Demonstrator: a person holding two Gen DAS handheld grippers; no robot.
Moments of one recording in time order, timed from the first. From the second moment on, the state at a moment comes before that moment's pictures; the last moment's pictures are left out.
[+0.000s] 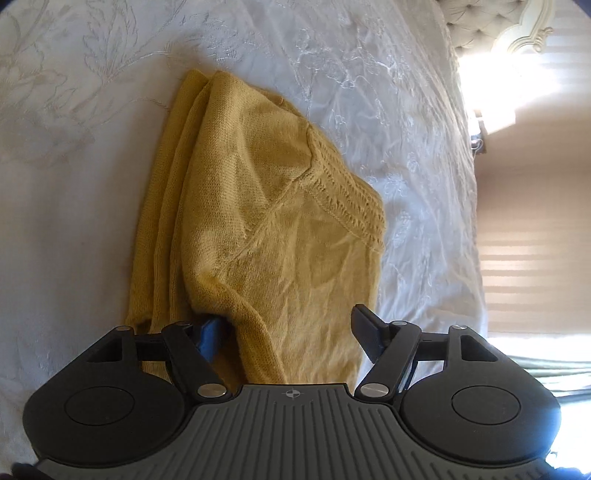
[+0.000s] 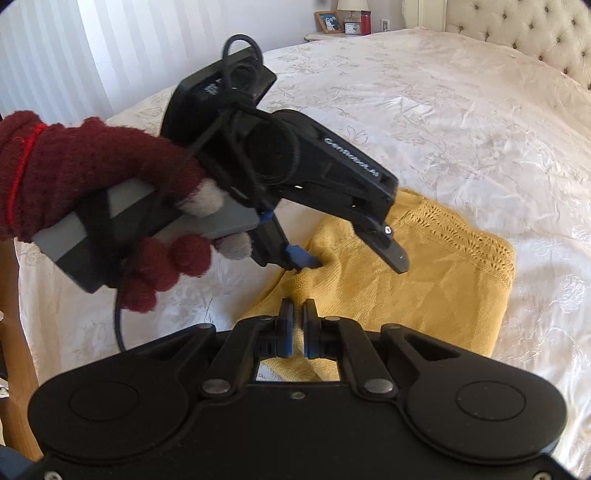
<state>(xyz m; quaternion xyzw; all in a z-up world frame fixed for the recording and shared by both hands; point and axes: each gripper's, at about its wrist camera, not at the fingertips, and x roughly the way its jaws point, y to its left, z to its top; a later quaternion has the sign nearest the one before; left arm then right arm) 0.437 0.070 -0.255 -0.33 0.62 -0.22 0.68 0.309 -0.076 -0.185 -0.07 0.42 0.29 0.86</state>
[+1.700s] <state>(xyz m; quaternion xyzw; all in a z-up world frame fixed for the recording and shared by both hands) 0.486 0.061 -0.264 -0.18 0.58 -0.20 0.77 0.450 -0.229 -0.293 0.32 0.52 0.19 0.77</state>
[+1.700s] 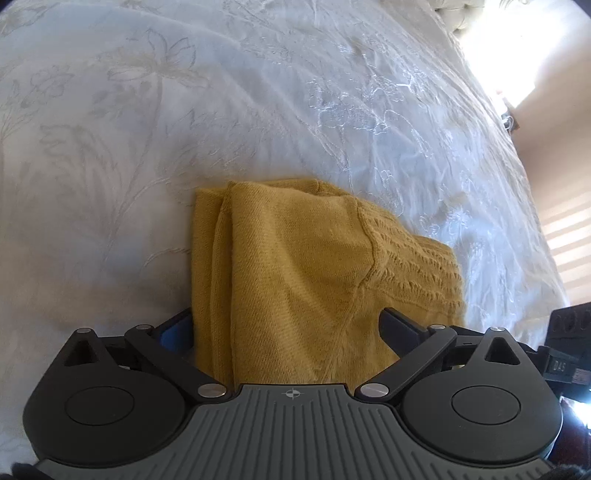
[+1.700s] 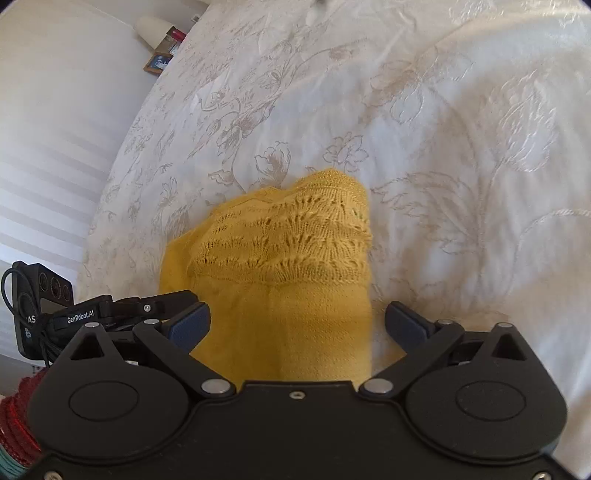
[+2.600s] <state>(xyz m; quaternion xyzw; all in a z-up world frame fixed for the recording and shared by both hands) 0.404 0.040 -0.138 -0.12 0.42 -0.30 0.85 0.359 -0.220 -0.151 0.25 0.40 0.17 0.87</state>
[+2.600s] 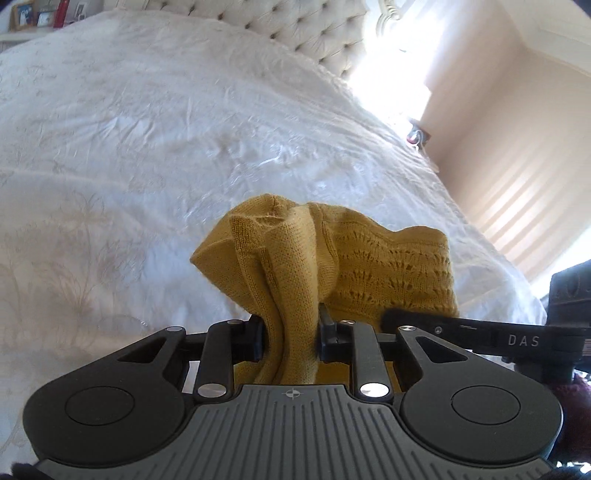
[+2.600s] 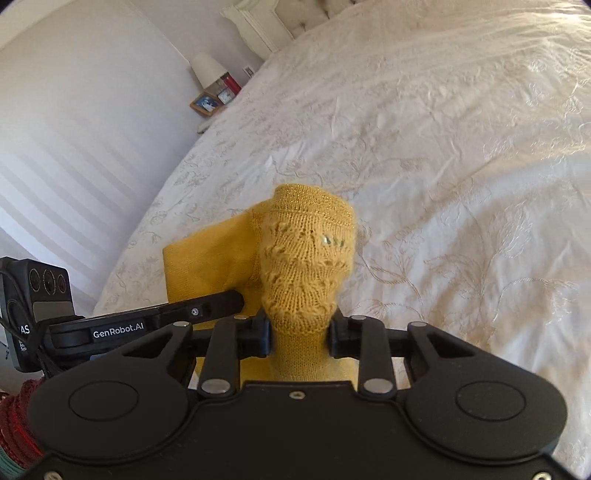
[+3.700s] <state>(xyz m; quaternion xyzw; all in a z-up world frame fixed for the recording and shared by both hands) 0.174 -0.028 -0.103 -0.09 0.45 -0.29 0.84 0.153 -0.265 -0.147 0.31 0.42 0.21 0.82</state>
